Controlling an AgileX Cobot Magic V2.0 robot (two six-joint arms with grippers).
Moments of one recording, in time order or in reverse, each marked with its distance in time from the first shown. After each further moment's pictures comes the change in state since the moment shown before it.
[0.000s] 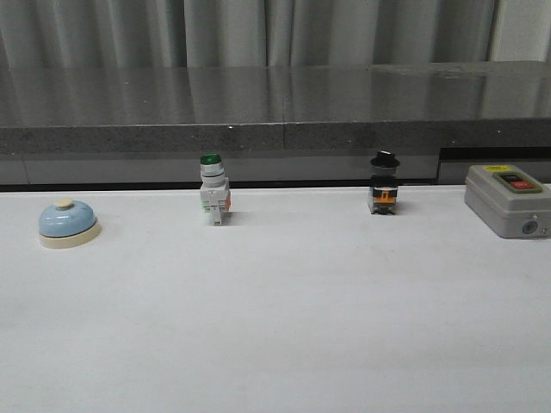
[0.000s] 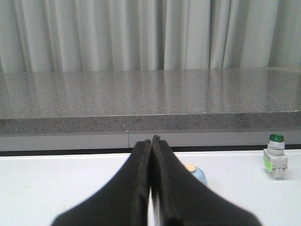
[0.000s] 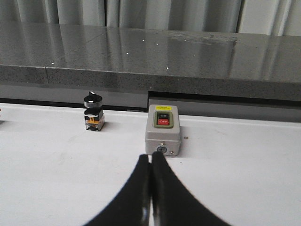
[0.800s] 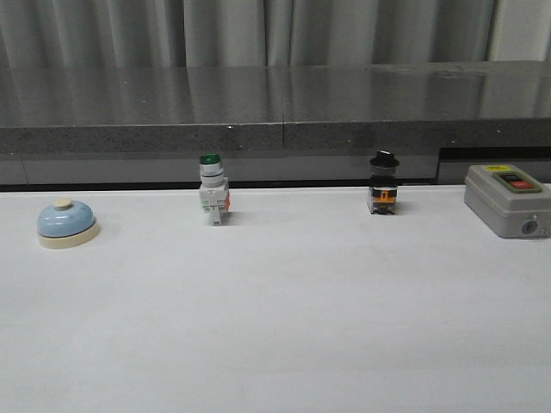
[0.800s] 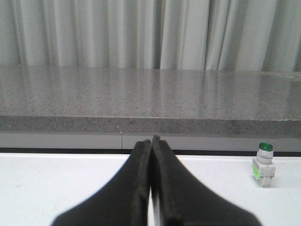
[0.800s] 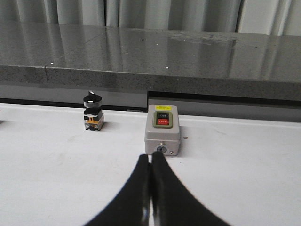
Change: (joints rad) left arm 0.000 0.015 -0.121 -0.046 0.127 -0.002; right arm 0.000 0.000 0.000 0.000 0.000 0.000
